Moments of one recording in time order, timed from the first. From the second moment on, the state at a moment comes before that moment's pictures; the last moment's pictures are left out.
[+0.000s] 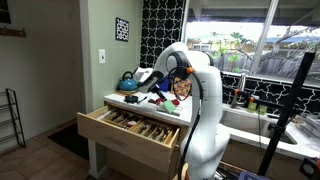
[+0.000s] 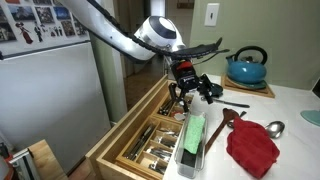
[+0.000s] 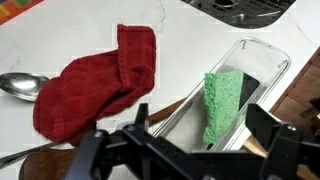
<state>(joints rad) -0.19 0.20 -0.15 -1.90 -0.89 1.89 -0.98</state>
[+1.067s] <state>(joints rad) -0.36 0.11 -0.27 -1.84 -0.14 1.91 -1.09</state>
